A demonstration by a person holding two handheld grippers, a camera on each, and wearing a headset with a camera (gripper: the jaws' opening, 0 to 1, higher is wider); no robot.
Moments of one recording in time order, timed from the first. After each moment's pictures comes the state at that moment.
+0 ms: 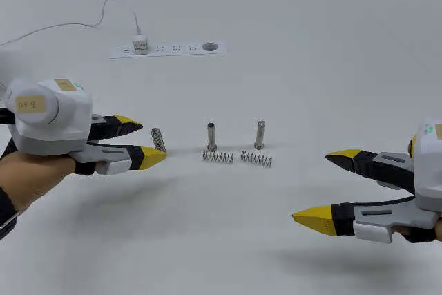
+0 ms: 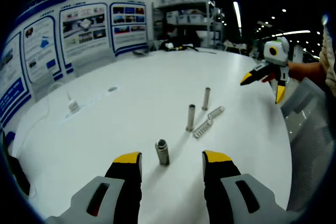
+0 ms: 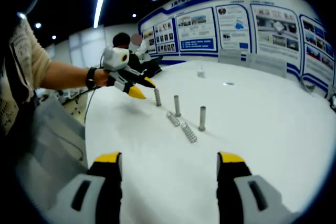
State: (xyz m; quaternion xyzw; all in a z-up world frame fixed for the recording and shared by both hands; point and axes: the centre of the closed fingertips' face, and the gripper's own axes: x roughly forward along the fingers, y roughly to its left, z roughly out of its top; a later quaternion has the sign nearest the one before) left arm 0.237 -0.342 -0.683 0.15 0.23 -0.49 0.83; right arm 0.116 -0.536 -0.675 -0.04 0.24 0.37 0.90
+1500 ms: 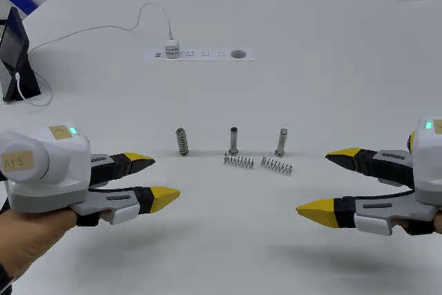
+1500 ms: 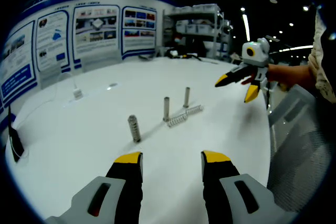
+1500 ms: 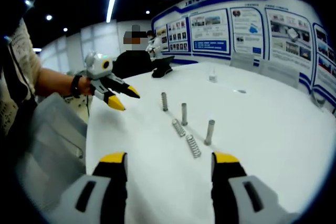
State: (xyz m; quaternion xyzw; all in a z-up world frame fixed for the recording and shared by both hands) left arm 0.167 -0.328 -0.682 0.09 0.22 -0.47 0.85; right arm 0.136 -0.515 -0.667 -0.07 0.23 0.42 0.88
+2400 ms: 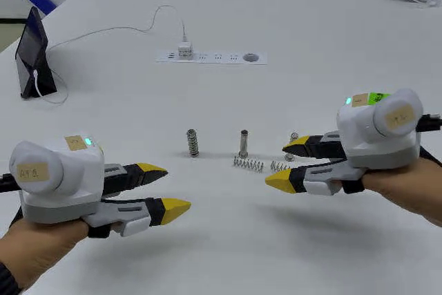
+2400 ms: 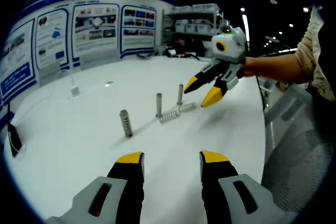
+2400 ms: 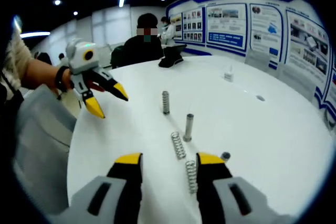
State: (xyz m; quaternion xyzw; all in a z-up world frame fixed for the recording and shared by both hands) left arm 0.152 -0.331 -0.687 0.09 0.23 -0.47 0.85; right arm 0.192 -0.461 -0.690 -0.13 0.26 0.46 0.84
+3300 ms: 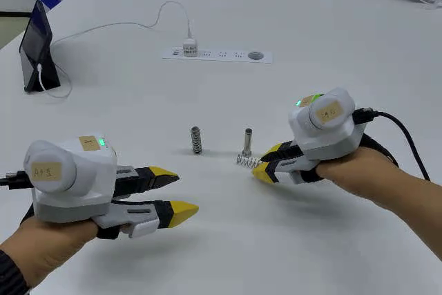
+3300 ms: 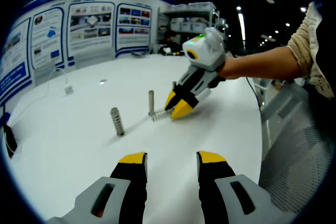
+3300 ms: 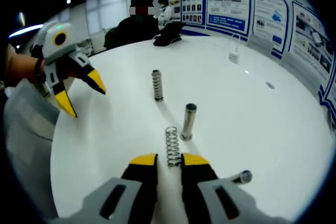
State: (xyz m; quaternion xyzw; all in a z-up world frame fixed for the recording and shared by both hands) left arm 0.146 -0.339 -0.695 0.09 0.24 -0.49 0.84; right arm 0.215 -0.439 -0.736 -0.17 0.33 0.44 0.82
